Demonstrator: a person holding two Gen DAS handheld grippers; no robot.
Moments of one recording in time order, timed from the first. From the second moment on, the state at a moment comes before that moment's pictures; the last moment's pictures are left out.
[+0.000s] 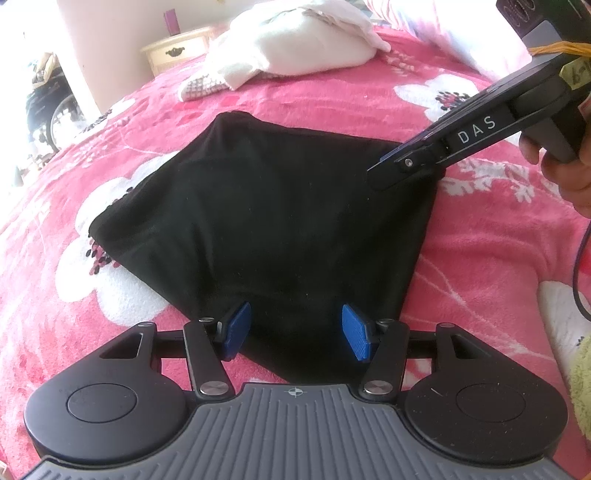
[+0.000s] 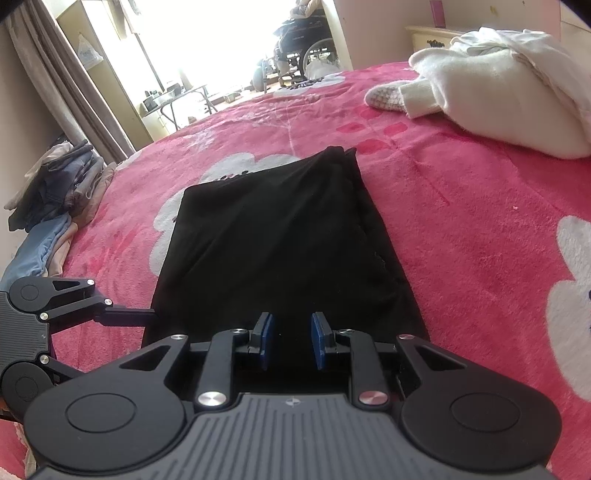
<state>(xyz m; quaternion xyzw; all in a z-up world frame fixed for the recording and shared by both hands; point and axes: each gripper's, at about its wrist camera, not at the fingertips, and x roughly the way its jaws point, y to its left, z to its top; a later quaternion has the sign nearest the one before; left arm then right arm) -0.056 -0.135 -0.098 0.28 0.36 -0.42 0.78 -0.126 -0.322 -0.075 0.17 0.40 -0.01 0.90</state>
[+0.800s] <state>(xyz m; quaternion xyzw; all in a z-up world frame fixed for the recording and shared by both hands) -0.056 -0.133 -0.099 0.28 0.36 -0.42 0.78 -0.127 -0.318 -0.074 0.17 0.40 -0.01 0.90</state>
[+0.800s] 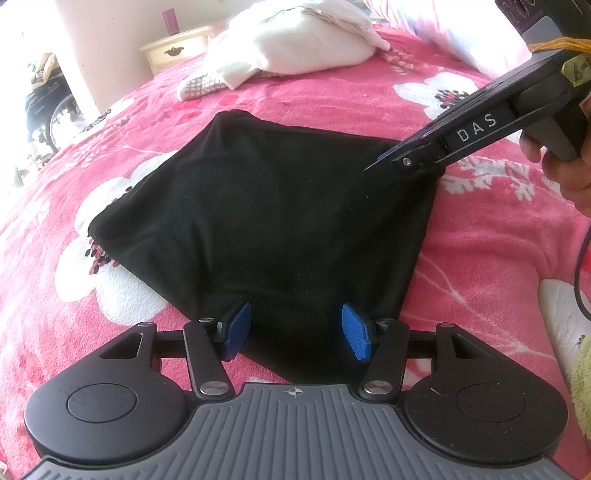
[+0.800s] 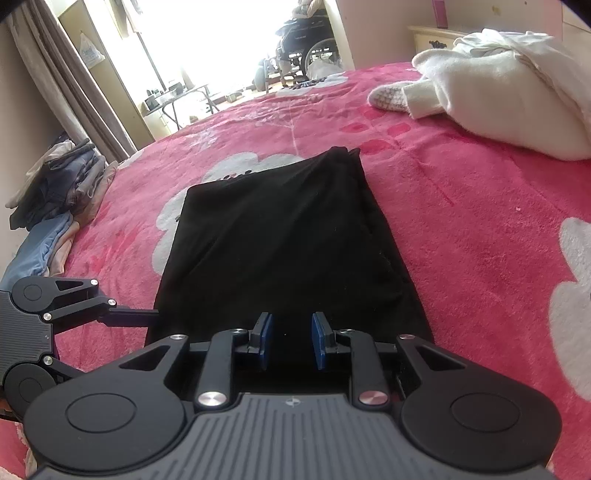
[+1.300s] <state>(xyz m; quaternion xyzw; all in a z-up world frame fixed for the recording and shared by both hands) -0.056 -0.133 -0.099 0.28 0.36 -0.42 0.78 -0.126 -0.317 -0.073 0.17 0.40 -0.01 0.90</state>
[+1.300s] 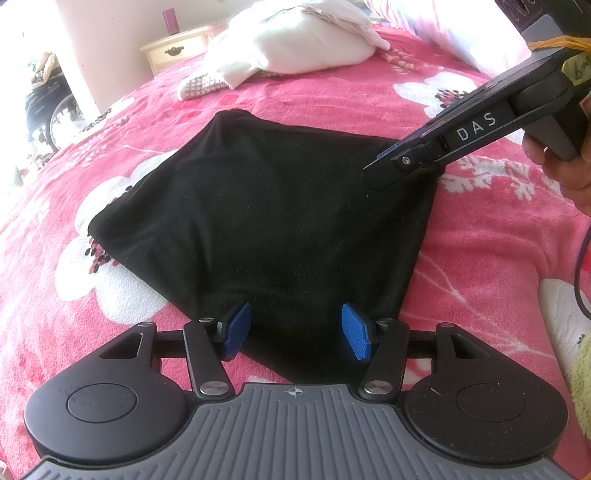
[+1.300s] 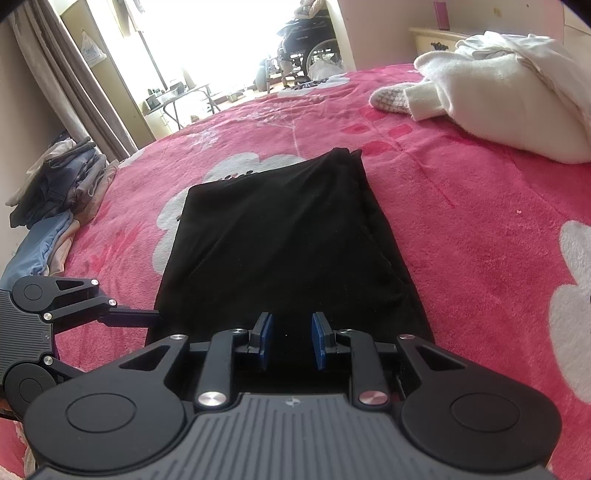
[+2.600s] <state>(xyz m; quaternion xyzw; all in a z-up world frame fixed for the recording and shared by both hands) -0.058 -0.133 -0.099 0.28 0.36 -0.42 0.78 -0.126 -0.317 -0.071 0.16 0.39 0.00 0.90</state>
